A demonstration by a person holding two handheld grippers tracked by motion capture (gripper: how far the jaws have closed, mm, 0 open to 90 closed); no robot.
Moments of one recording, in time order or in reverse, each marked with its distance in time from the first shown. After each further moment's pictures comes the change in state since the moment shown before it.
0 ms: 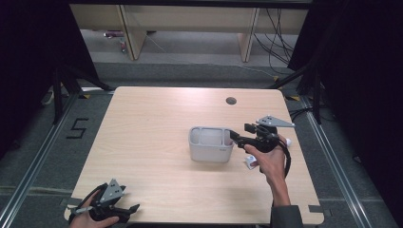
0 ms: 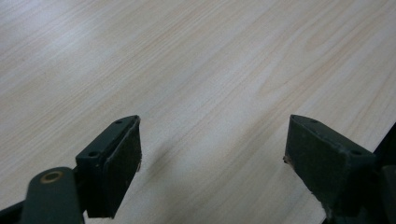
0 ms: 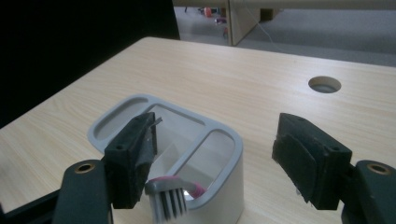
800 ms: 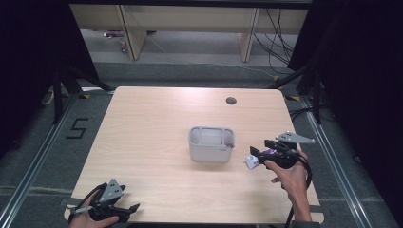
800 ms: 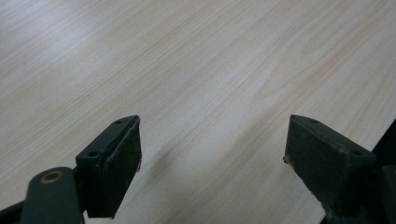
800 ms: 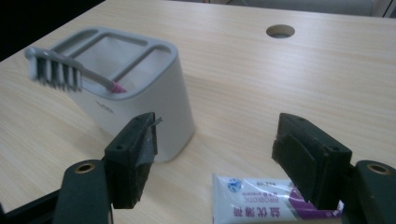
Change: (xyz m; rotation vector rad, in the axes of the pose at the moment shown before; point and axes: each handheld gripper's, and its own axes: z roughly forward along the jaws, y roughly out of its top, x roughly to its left) left arm 0.000 0.001 -0.002 -0.010 -0.003 0.004; right arm -0.039 -0.045 -0.039 0.098 -0.086 -0.010
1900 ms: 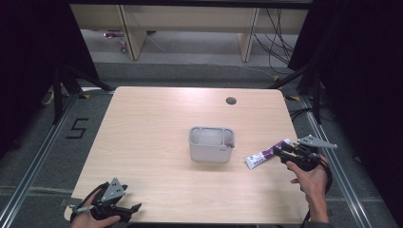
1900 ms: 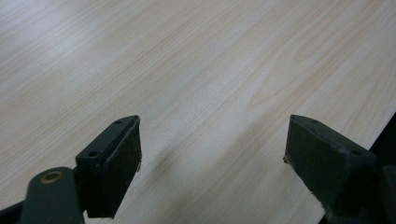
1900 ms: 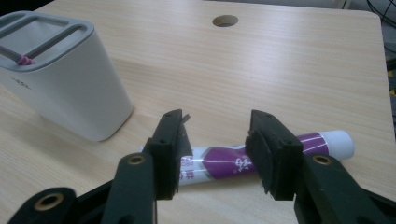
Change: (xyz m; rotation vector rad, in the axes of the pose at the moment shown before) left arm -0.003 0.004 0.004 -0.019 -0.008 -0.013; right arm -0.055 -0.021 -0.023 -0.013 -0.093 0.001
